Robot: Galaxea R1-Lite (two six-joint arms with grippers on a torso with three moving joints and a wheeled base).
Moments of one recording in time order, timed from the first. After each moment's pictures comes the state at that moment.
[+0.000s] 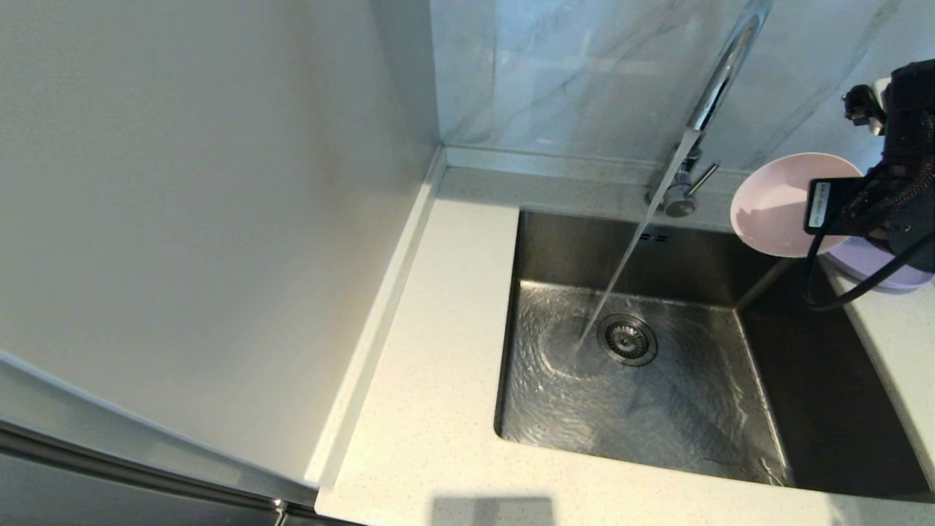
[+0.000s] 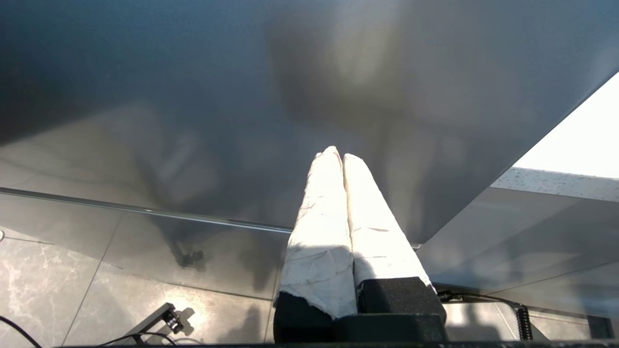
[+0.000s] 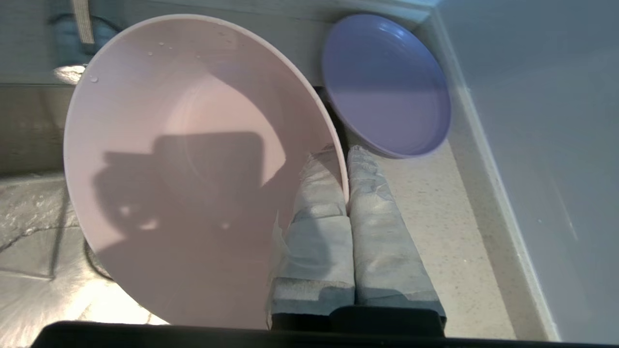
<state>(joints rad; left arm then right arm) 0.00 0.00 0.00 0.01 0.00 0.00 0.25 1.57 -1.26 -0.05 -0.87 0.01</state>
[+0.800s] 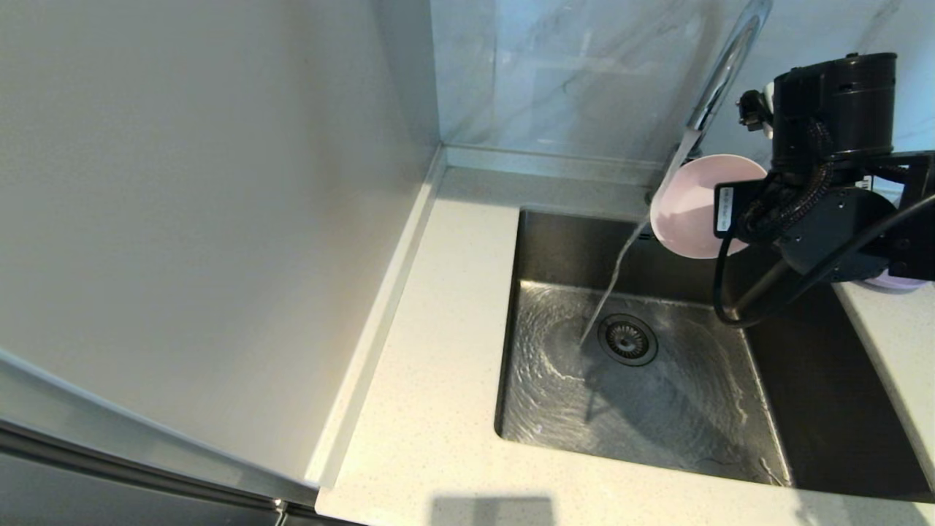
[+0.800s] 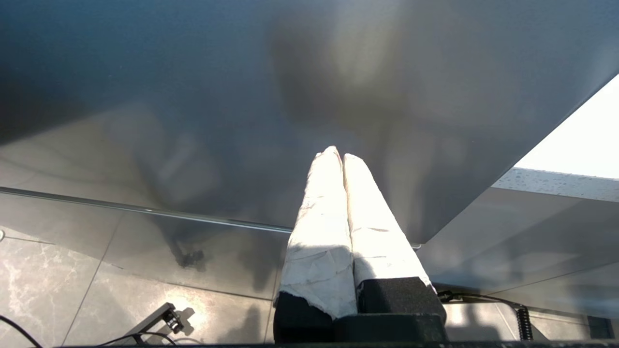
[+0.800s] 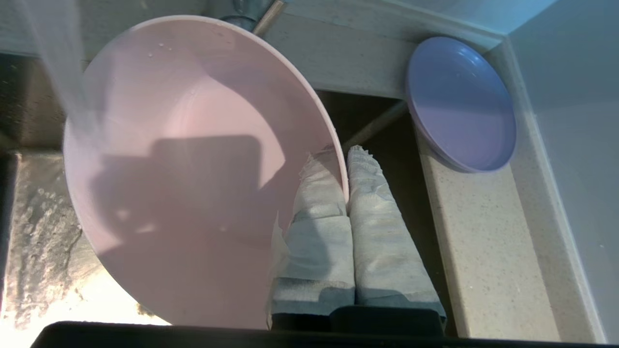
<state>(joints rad) 0.00 0.00 0.00 0.00 0.00 0.00 0.47 1.67 -1.34 -0.05 -0.98 0.02</state>
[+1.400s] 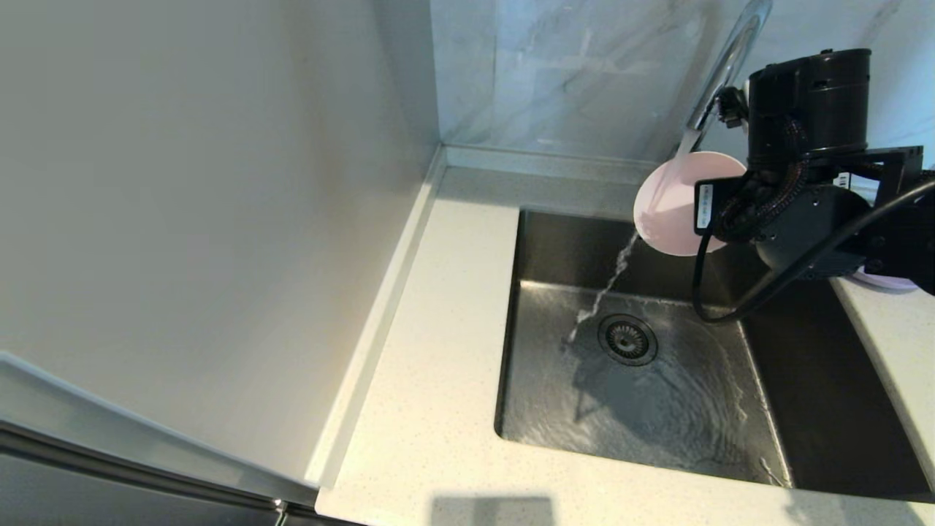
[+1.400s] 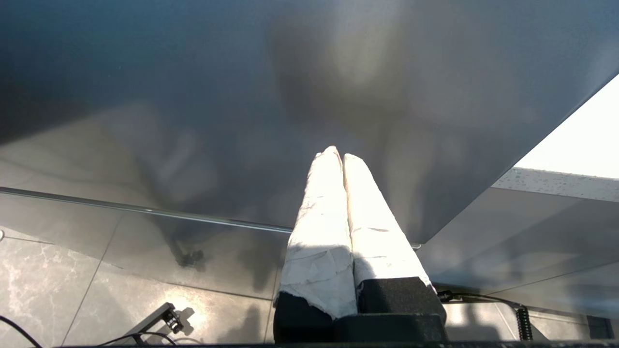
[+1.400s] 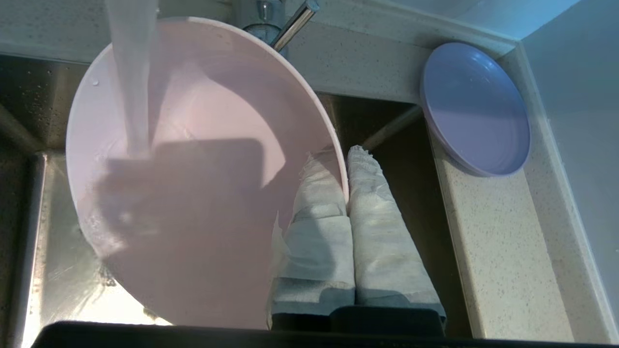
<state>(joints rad) 0.00 0.00 0.00 0.00 0.00 0.00 0.51 1.69 -1.37 -0.05 -1.00 0.03</state>
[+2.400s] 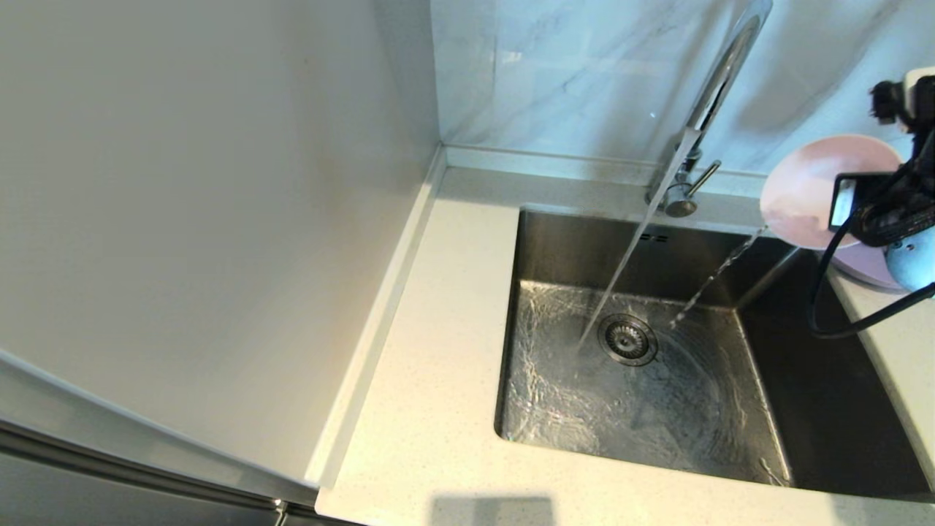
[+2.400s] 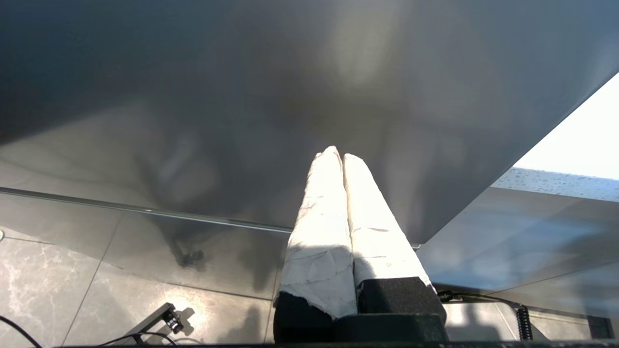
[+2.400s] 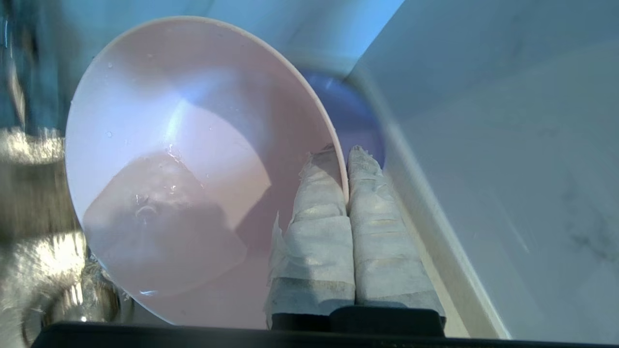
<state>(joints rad) 0.00 0.00 0.00 0.00 0.00 0.00 0.26 1.50 -1.05 -0.50 -1.01 -0.21</state>
